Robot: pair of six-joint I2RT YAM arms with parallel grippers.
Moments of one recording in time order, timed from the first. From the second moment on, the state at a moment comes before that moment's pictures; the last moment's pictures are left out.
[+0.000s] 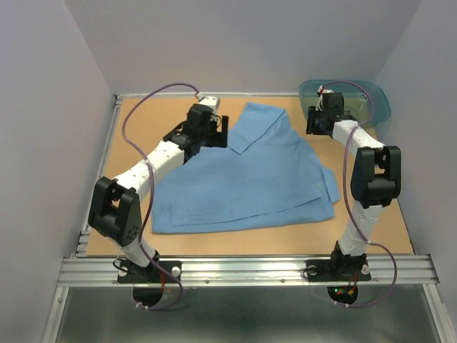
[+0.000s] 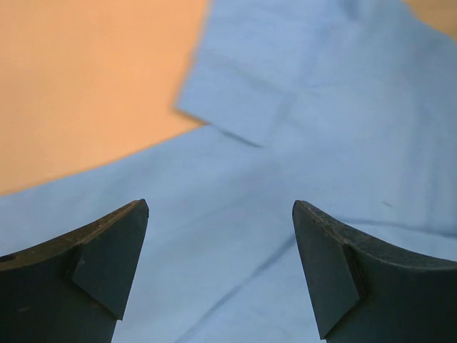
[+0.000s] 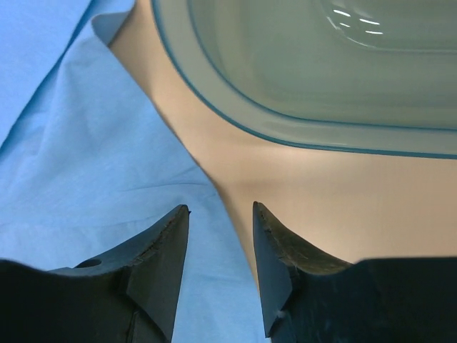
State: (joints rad) left arm -0.57 1.60 1.29 -0.28 -0.12 -0.25; right arm 0.05 1.95 1.48 -0.28 -0.01 0.08
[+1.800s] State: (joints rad) left arm -0.06 2.06 1.48 -0.48 -0.15 -0.30; right arm 0.03 2.03 1.46 -0.28 -0.12 0.13
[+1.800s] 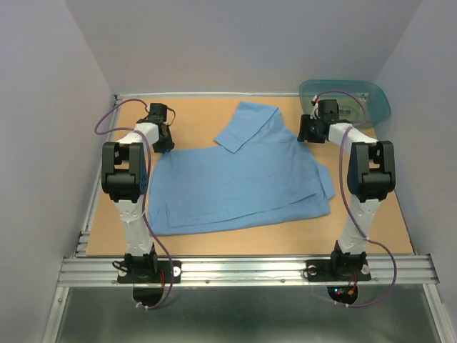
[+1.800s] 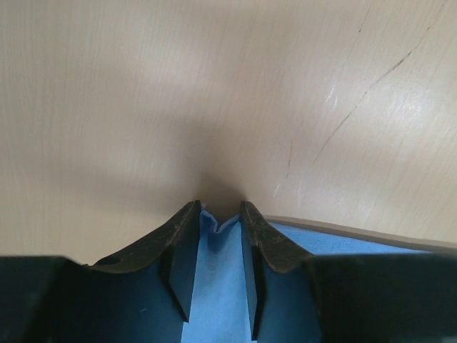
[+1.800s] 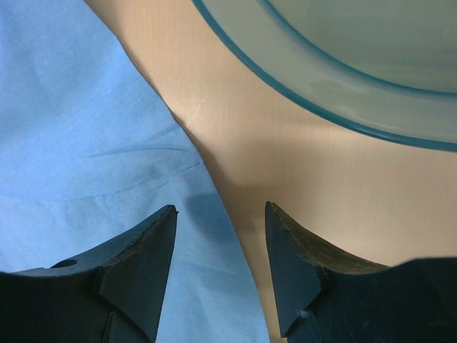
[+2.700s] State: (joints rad) left arm -0.06 2.05 1.46 -0.46 -0.15 -0.29; right arm 0.07 2.25 1.69 -0.27 -0.31 0.07
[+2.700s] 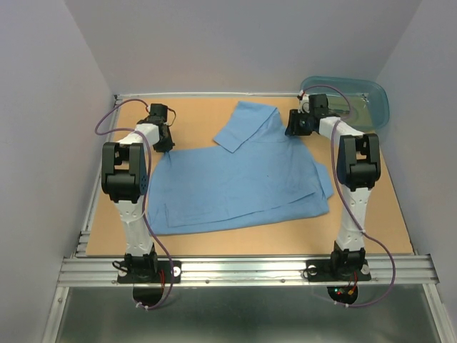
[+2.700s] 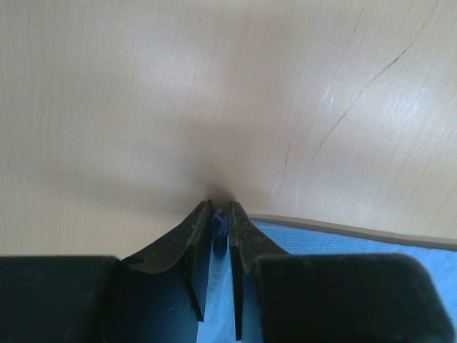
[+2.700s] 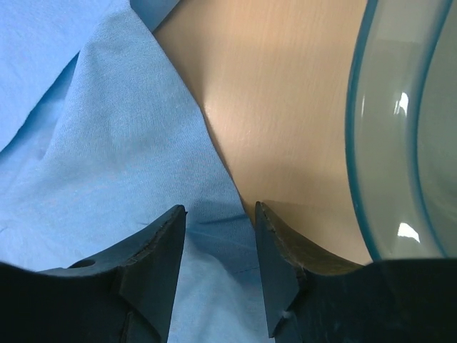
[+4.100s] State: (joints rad) left arm -0.07 1.97 1.35 -0.48 -0.24 -0.32; right arm 0.23 2.25 1.75 -0.38 0.08 -0.11
